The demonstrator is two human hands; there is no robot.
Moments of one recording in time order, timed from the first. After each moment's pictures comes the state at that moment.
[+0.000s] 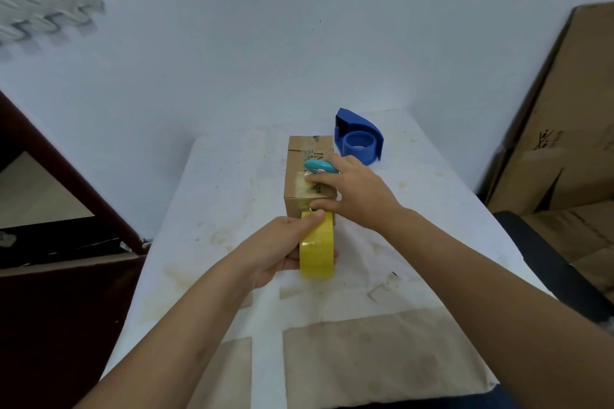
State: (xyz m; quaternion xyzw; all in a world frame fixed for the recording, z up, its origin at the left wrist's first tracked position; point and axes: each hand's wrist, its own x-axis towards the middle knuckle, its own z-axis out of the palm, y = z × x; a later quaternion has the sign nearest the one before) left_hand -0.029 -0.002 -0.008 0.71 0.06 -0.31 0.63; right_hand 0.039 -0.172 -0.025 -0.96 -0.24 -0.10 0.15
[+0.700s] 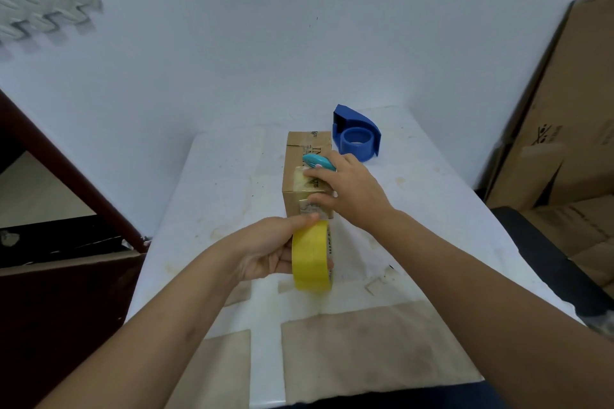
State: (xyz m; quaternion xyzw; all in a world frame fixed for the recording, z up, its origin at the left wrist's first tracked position) left_hand -0.030 0.002 0.001 0.68 0.12 -0.37 0.62; right_hand 0.034 -0.166 -0.033 -0.96 -0.22 -0.13 0.16
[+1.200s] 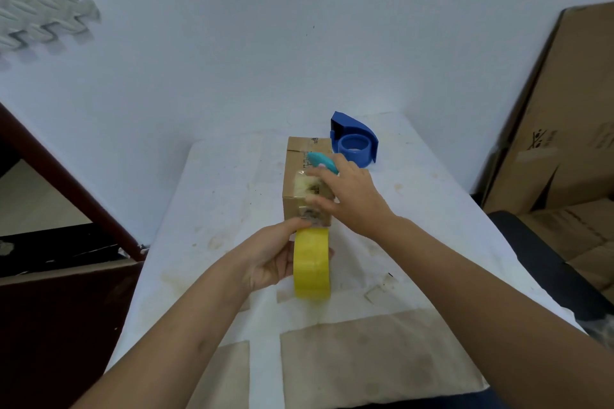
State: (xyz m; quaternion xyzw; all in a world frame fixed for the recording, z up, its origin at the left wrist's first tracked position) left_hand -0.021 0.000 -0.015 0.60 0.15 -0.35 0.70; right_hand 0.034 -0.168 -0.031 -0.95 -0.20 -0.14 0.20
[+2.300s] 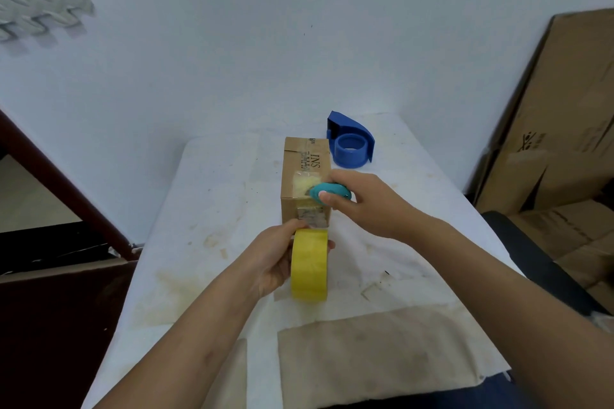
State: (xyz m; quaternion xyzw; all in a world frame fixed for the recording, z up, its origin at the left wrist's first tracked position) left_hand -0.029 -0.008 -0.026 0.57 0.16 -0.29 0.75; right_hand -0.001 -0.188 0.003 -0.91 -0.22 -0.01 0.36
